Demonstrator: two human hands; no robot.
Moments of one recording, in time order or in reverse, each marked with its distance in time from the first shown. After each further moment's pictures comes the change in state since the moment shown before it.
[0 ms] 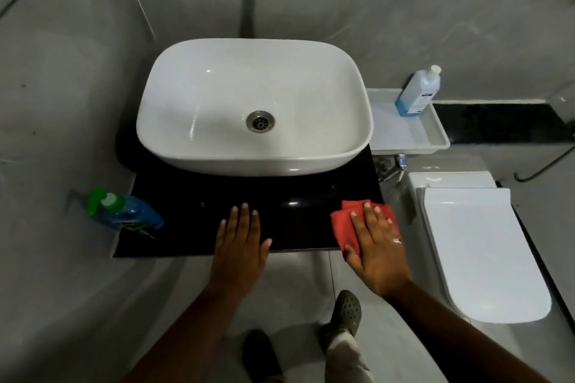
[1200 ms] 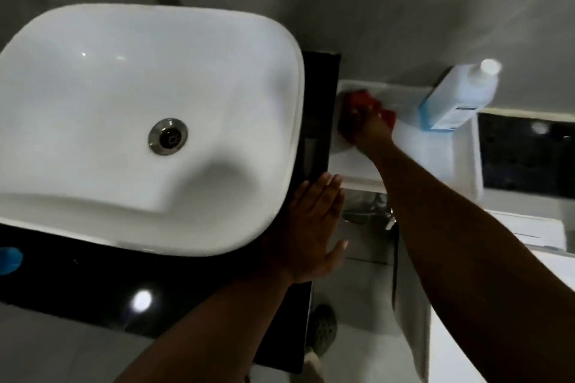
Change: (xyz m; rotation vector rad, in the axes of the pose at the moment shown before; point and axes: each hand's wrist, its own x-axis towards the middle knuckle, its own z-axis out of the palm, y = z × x) left_hand 0.236 0.234 0.033 0.031 0.020 0.306; right_hand 0.404 0.188 0.023 0.611 -0.180 0.189
